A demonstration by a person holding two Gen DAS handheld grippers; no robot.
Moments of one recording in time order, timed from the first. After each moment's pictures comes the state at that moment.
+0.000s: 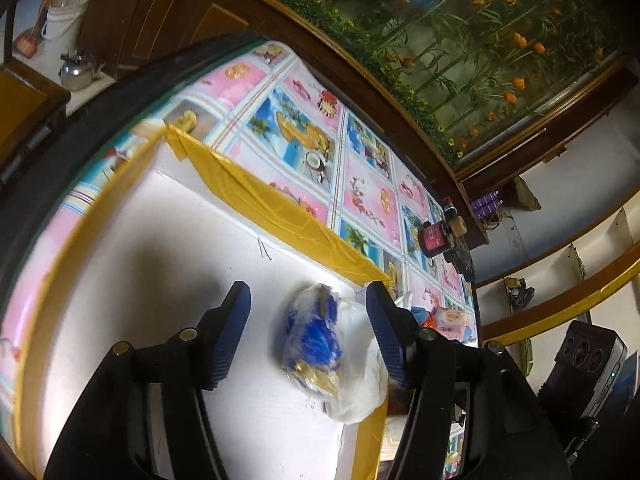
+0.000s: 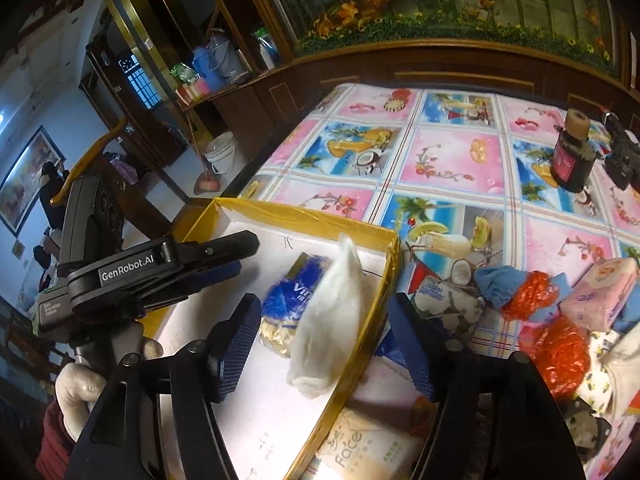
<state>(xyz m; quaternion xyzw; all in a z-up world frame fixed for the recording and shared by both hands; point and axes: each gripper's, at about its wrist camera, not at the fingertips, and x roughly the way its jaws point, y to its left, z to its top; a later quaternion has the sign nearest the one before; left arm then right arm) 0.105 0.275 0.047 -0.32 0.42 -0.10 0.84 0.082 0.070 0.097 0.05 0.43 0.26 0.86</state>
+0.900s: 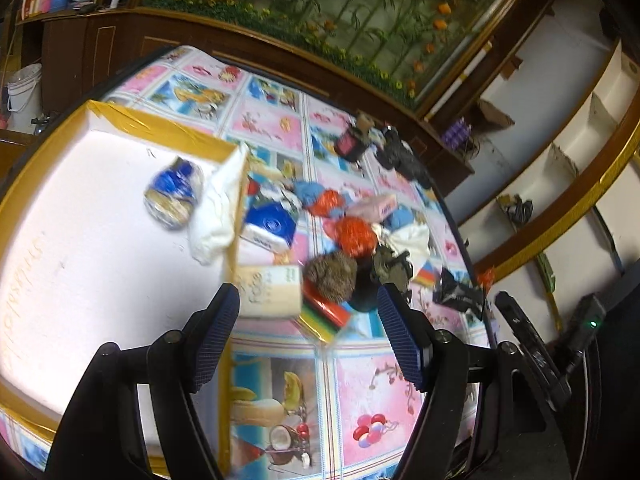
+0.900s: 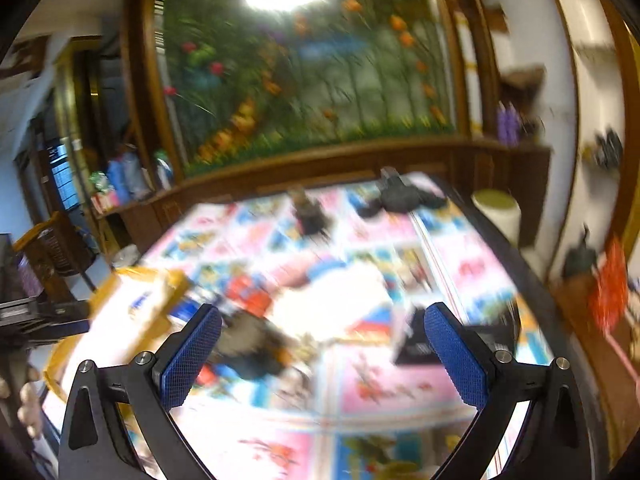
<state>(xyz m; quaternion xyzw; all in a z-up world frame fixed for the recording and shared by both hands) -0.018 0.125 0.089 -0.19 0.43 -0.15 0.87 -0.133 -0.194 0.091 0.08 0.25 0.05 0.96</state>
